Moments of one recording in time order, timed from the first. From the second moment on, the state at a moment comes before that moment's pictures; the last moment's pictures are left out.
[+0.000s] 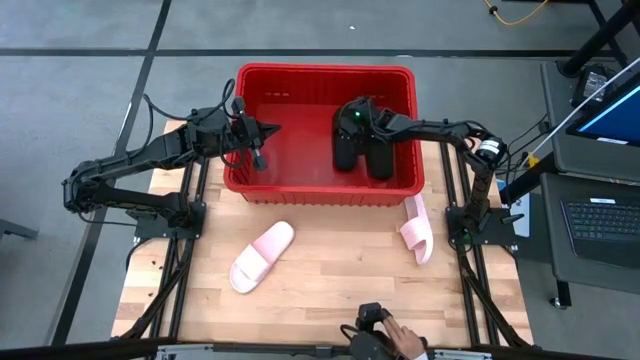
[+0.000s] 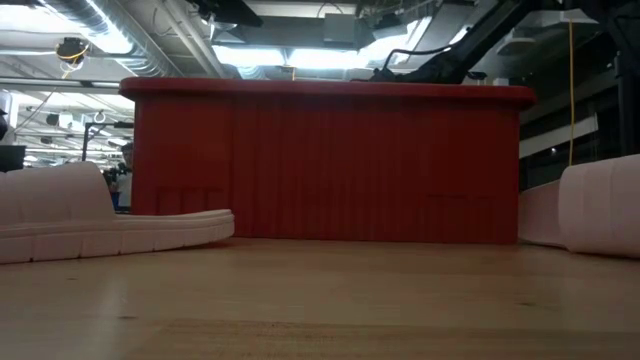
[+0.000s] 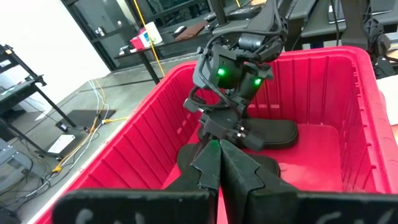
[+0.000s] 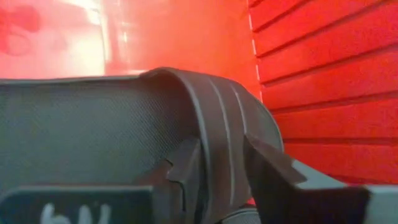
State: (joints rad) left arm 0.36 0.99 1.03 -0.27 -0.18 0.33; right arm -0.62 1.89 1.25 -0.11 0.22 -0.74
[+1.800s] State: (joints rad) left arm 0.34 0.99 1.03 -0.27 0.27 0.30; right arm -0.05 1.26 1.25 -0.47 0.56 -0.13
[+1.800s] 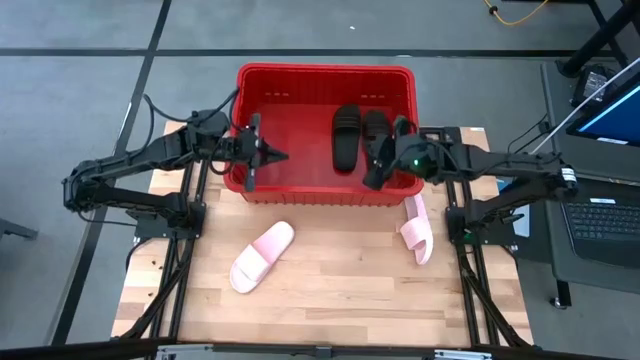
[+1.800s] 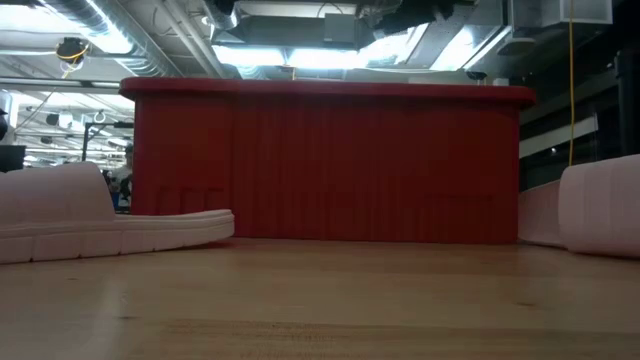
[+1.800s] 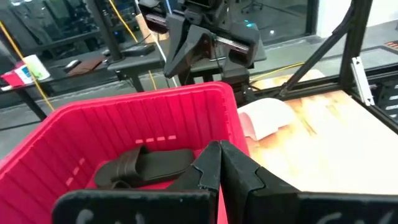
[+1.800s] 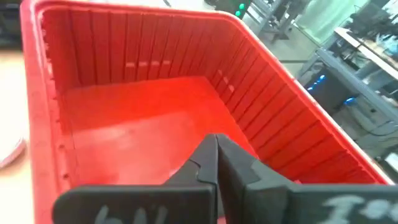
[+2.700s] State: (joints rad) left arm 0.20 0.99 1.03 -0.30 0.31 0.30; right arm 0.45 1.27 1.25 -0.75 0.77 0.57
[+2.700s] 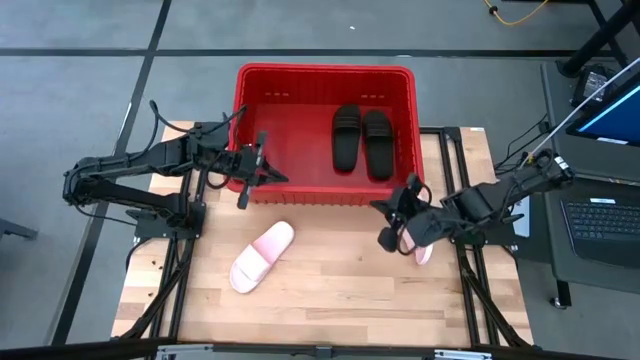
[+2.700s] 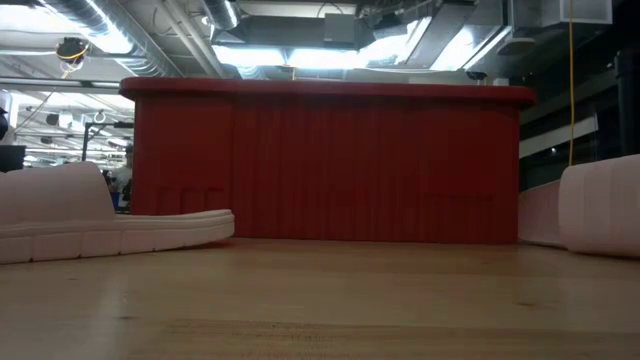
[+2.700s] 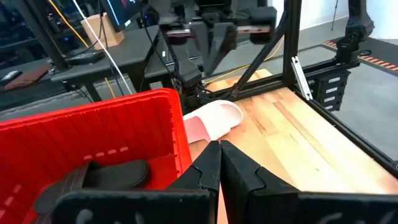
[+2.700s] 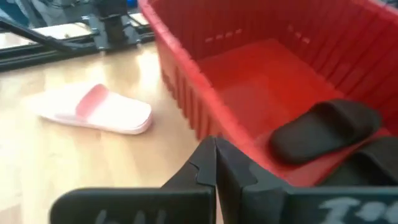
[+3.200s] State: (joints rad) left arm 0.16 0.98 1.03 -0.50 0.32 0.20; right arm 0.46 1.33 1.25 -0.73 0.78 0.56
